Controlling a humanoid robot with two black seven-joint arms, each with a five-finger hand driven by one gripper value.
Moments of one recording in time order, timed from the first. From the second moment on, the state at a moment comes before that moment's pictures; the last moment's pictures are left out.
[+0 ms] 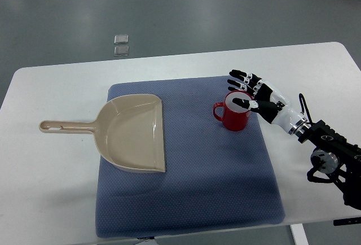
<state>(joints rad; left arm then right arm) -0.01 0.00 -0.06 -0.15 0.08 -0.04 0.09 0.50 -0.25 0.74 0.72 -0.59 0.51 0.61</state>
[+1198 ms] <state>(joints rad) -0.01 0.00 -0.06 -0.15 0.08 -0.04 0.09 0.49 -0.21 0.70 0.65 -0.61 0.49 0.61</state>
